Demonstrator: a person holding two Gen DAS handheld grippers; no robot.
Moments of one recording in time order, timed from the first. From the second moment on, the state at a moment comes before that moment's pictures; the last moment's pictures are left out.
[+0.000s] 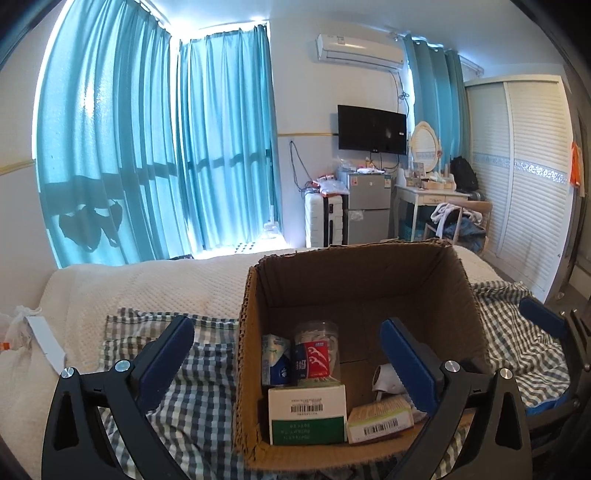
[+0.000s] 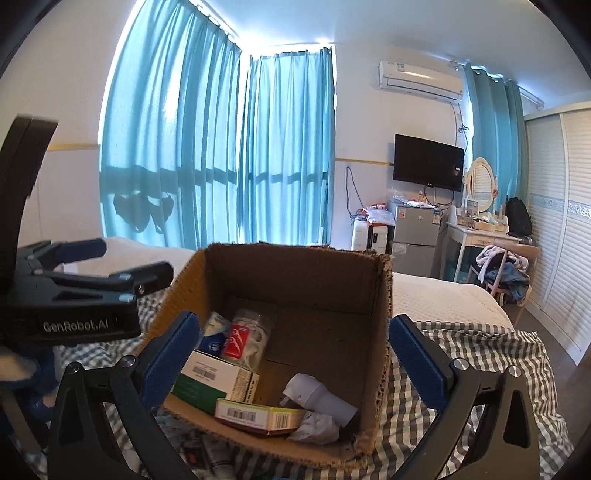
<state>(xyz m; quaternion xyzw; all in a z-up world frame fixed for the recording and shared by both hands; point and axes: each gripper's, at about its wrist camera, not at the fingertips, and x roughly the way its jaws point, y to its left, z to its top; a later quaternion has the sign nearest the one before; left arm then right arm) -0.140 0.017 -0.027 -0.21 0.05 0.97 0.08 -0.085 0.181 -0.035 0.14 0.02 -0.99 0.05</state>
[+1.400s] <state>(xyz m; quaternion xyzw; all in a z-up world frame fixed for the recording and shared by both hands) -0.036 -0.021 -0.153 -0.34 0.04 0.94 -0.06 0.045 0.147 -0.148 0.29 0.01 -0.95 0.07</state>
